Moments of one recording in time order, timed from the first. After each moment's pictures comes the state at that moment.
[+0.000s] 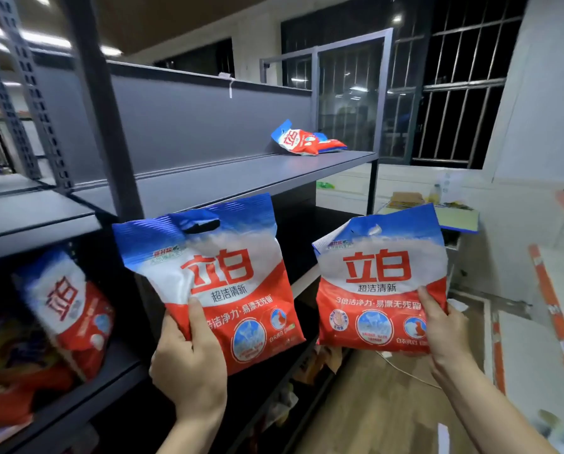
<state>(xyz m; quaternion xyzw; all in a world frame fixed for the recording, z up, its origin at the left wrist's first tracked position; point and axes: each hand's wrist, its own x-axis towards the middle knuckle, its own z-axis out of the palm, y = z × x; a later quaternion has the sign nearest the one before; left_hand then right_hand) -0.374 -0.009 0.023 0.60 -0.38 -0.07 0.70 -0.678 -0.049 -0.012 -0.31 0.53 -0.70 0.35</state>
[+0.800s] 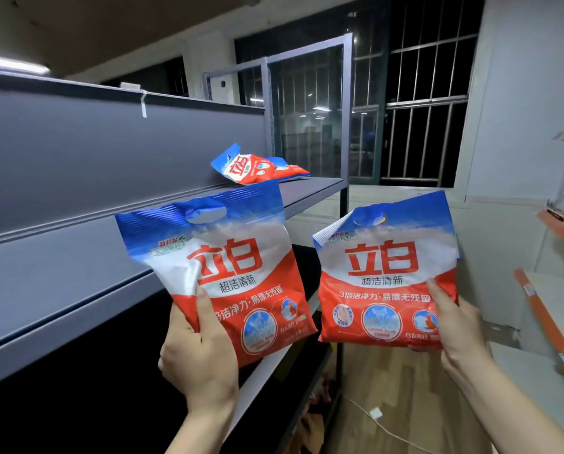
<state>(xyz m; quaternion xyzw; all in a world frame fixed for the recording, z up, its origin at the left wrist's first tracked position) -0.529 -0.310 0.062 0.54 -0.41 -0.10 0.73 -0.833 -0.319 0.019 -0.29 0.50 -0.76 0.30</state>
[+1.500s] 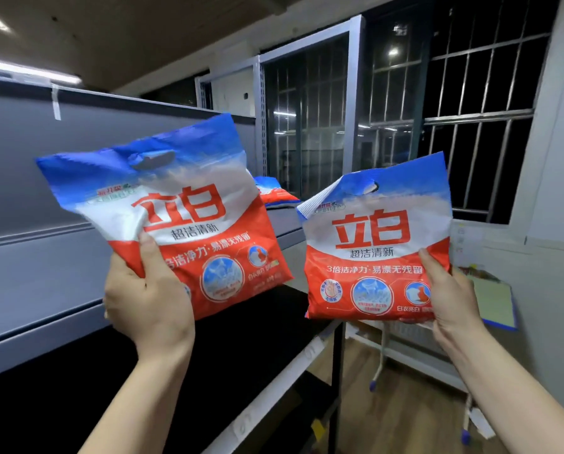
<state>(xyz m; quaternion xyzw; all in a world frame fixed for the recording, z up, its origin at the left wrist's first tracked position) -0.701 -0.559 0.132 0.48 -0.32 0.02 0.81 -1.018 -0.596 0.098 -0.38 0.43 -0.75 0.33</state>
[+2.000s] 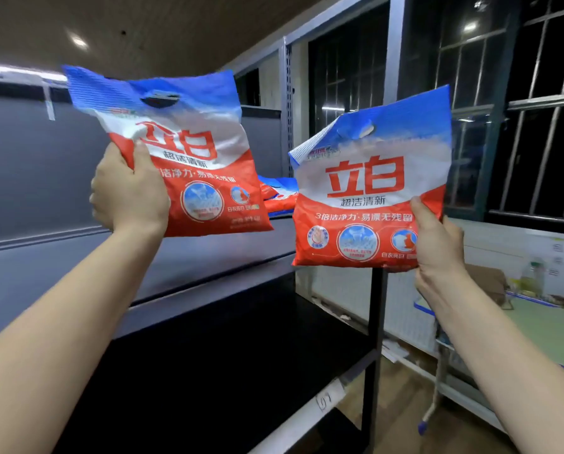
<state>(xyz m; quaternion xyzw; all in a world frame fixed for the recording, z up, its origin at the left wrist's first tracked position) -0.709 -0.709 0.234 0.61 -0.33 0.14 0.70 -1.025 -0.778 0.159 -0.41 0.32 -0.76 0.39</state>
